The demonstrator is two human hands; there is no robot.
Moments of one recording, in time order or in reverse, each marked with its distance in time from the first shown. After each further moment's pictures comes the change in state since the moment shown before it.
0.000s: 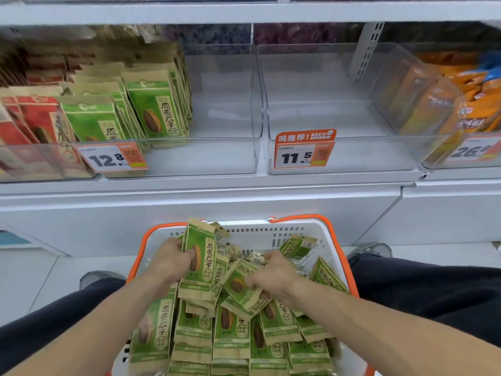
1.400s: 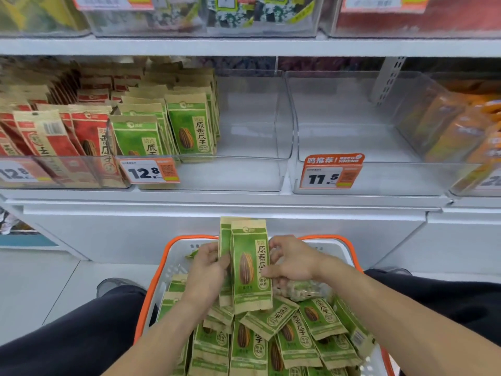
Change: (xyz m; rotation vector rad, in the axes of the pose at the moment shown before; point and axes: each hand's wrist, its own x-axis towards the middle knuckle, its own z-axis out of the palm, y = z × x) left_hand -0.023 0.004 0.020 -0.385 0.099 0.148; right_hand -0.007 -0.068 -0.030 -0.321 -0.213 -0.335
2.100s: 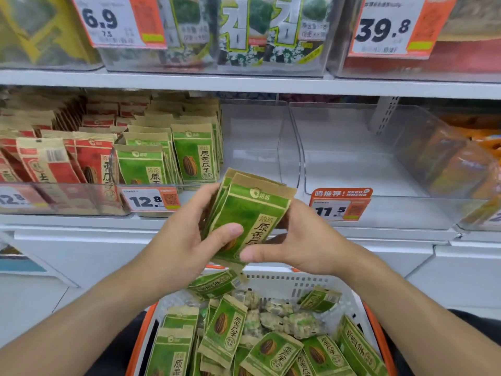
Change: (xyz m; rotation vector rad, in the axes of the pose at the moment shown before) left_hand -0.015 0.144 -0.052 0.263 -0.346 0.818; right_hand -0.042 -0.106 -0.032 -0.023 0.228 -0.604
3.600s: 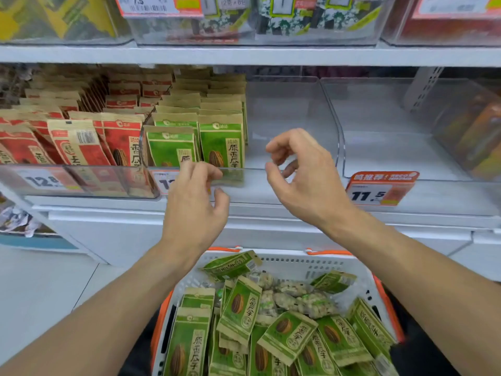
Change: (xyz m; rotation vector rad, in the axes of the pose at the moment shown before) left_hand 0.016 -0.064 -0.028 0.633 0.470 -0.012; right_hand 0.068 -0.009 0.027 -0.443 0.516 -0.401
